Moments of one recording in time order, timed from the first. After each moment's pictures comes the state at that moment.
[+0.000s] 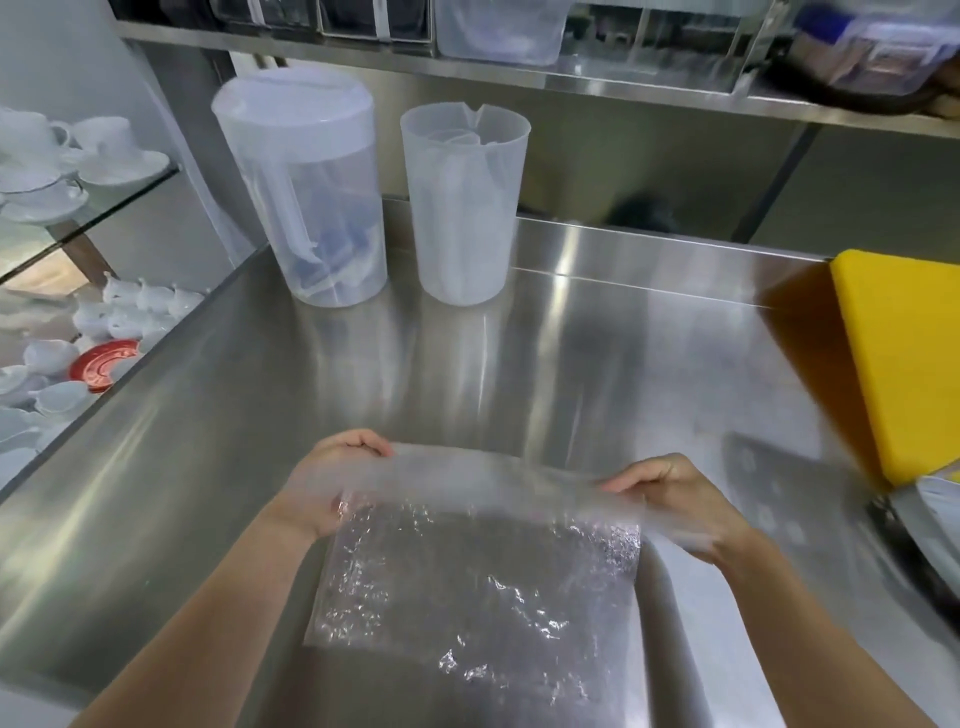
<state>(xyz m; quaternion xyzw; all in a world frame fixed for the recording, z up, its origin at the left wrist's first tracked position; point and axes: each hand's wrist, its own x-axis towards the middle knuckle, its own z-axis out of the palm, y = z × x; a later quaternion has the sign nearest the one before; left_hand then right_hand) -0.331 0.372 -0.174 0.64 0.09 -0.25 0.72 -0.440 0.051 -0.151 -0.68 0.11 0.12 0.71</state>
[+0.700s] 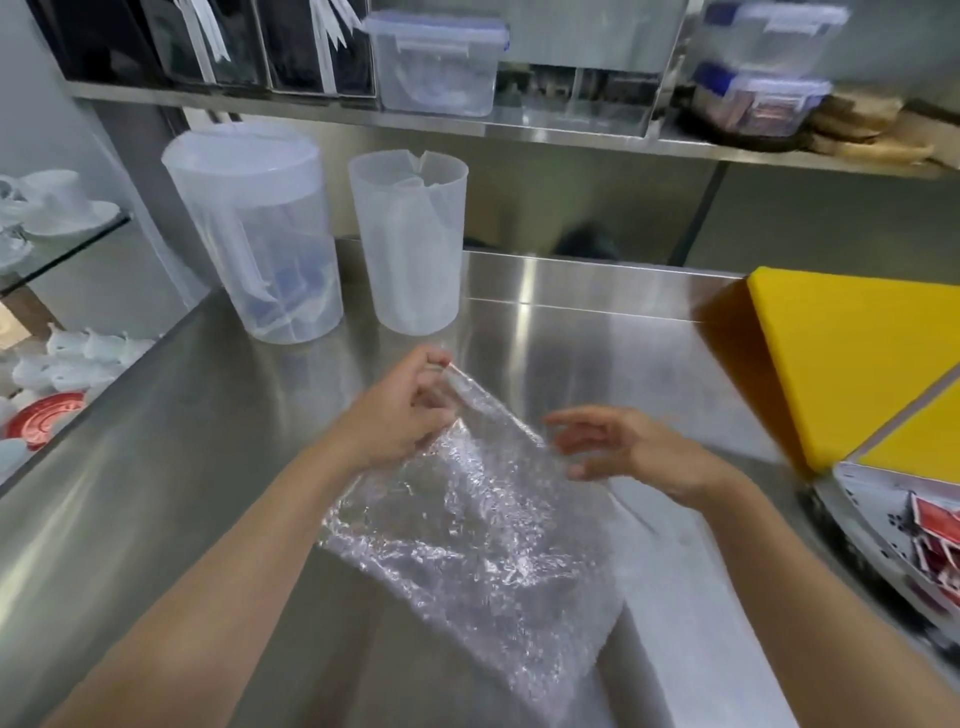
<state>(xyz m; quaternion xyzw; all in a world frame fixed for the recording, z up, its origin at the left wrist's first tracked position) -0.339 0.286 -0.076 0.79 -0.29 -0.14 0.52 -0.437 0.042 -0.076 -0.81 0.01 0.16 0.57</state>
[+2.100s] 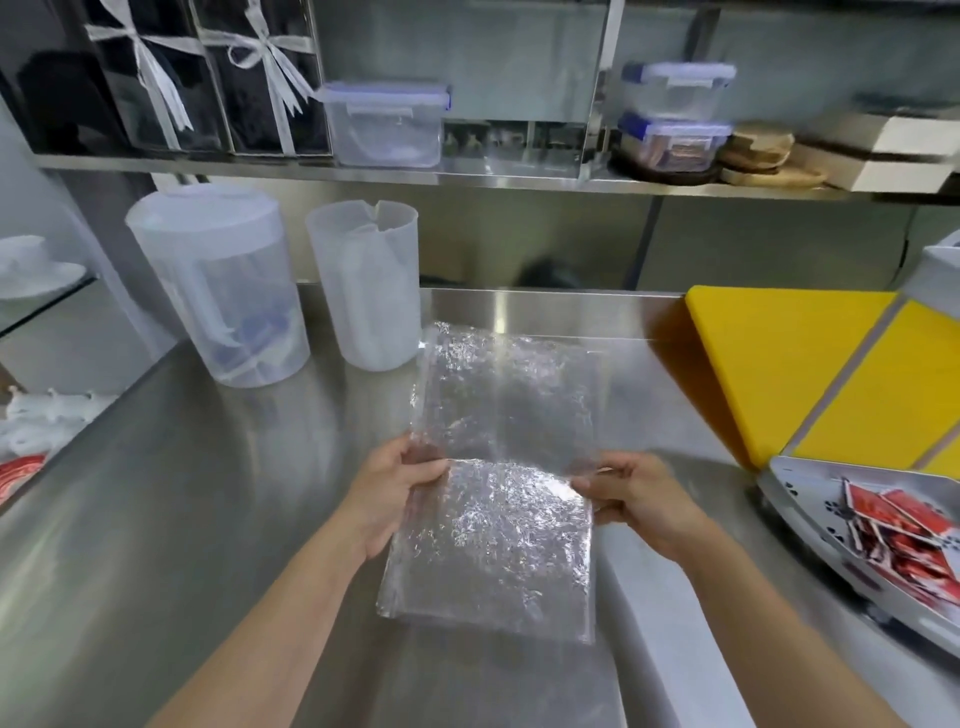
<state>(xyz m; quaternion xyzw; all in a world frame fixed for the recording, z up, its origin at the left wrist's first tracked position) -0.377 0.248 -0.115 0.66 -0.05 -0.23 0.72 -0.479 0.010 -0.118 -0.69 0.18 -0.01 0.70</state>
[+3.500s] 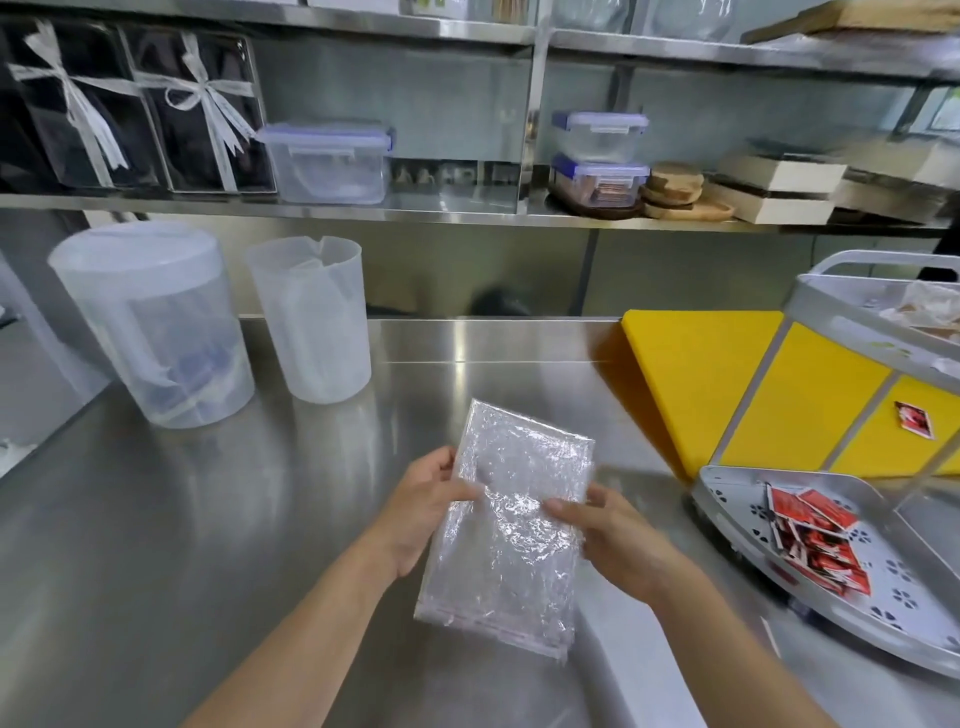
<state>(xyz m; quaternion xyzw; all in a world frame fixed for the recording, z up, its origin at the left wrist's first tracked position) -0.406 0.180 -0.097 0.63 -0.19 -0.29 0.70 -0.517 0.006 -0.102 -0.60 0.18 0.01 0.78</state>
